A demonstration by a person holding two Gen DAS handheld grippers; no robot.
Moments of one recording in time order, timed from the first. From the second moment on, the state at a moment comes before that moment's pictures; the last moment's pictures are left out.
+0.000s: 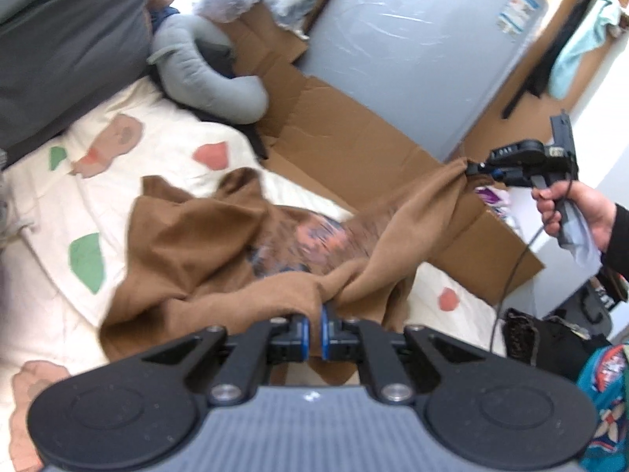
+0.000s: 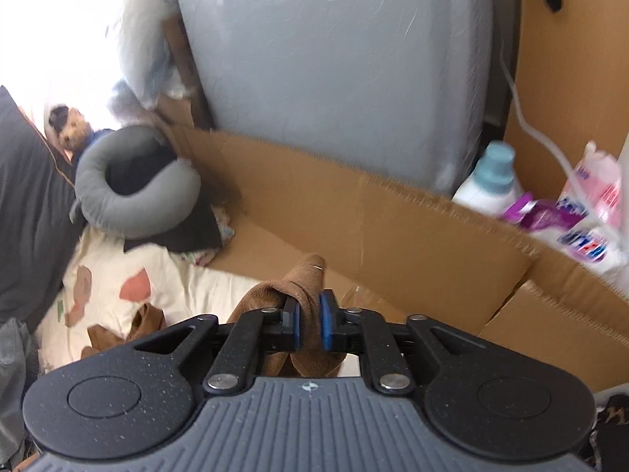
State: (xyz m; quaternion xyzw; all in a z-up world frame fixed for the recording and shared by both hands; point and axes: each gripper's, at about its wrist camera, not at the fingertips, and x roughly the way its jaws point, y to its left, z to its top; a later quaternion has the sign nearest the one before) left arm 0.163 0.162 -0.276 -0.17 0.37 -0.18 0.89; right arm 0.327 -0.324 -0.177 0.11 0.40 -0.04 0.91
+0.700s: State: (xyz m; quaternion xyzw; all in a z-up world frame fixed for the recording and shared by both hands) left arm 0.162 0.180 -0.300 -0.14 0.44 -0.14 0.88; right arm 0.249 -0.267 -0.270 0.17 0.49 0.03 0.86
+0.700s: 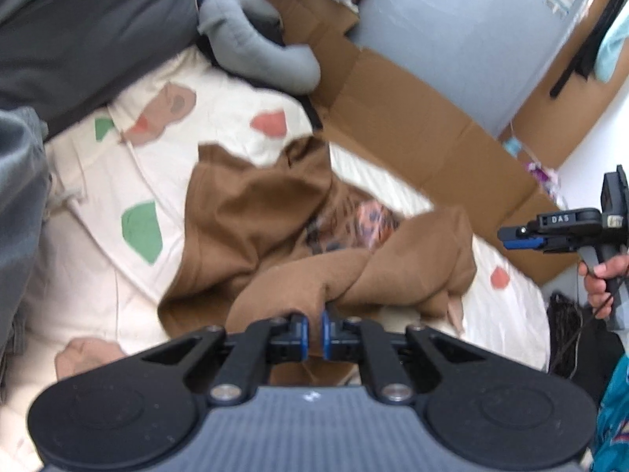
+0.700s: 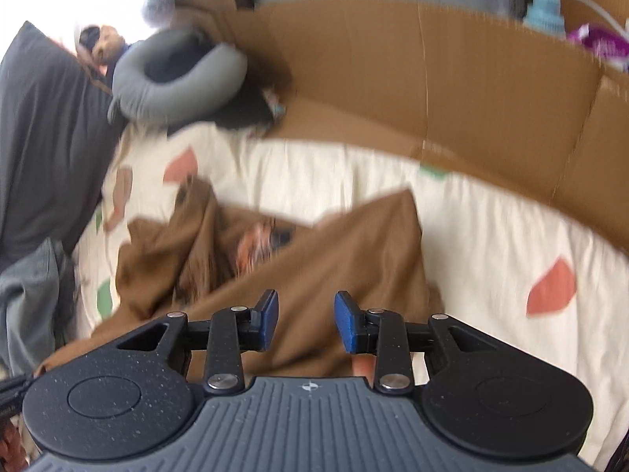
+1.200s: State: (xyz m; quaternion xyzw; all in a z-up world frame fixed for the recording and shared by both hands) left arm 0.183 0.205 -0.315 -0.06 0.44 -0.08 0.89; right arm 0.198 -0.257 -0.366 0.29 0.49 0.05 0.82
